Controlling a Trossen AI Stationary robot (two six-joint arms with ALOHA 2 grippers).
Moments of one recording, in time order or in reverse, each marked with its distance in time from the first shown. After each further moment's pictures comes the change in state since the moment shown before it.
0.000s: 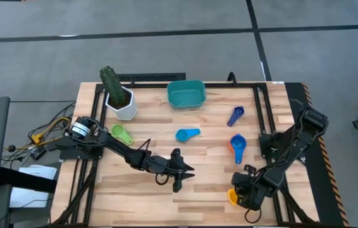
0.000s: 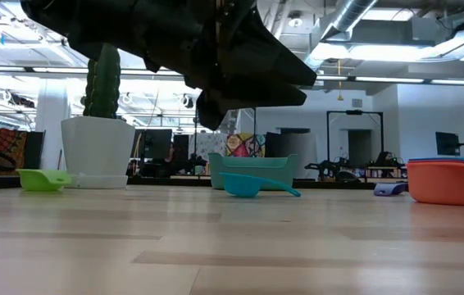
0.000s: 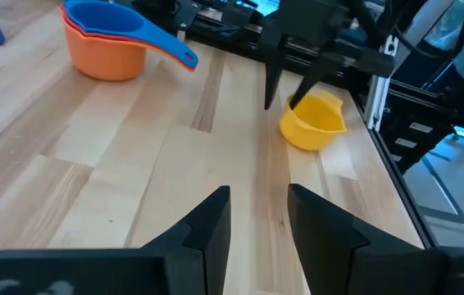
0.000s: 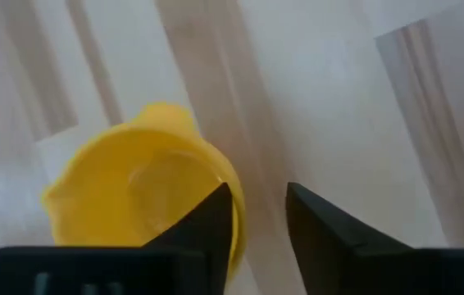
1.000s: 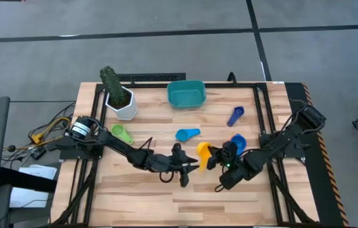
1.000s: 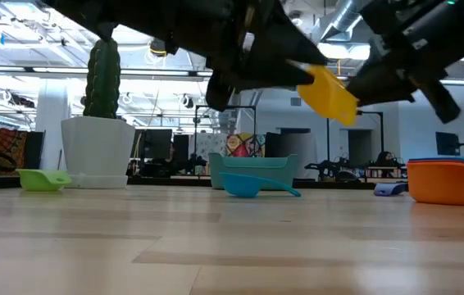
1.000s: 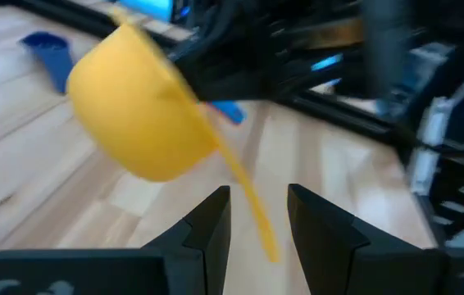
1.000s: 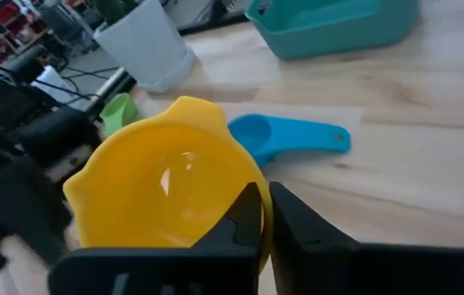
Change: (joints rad) left arm 0.022 0.001 0.080 -0.044 -0.180 -0.005; right arm -0.338 -0.010 0.000 0.276 0.876 0.246
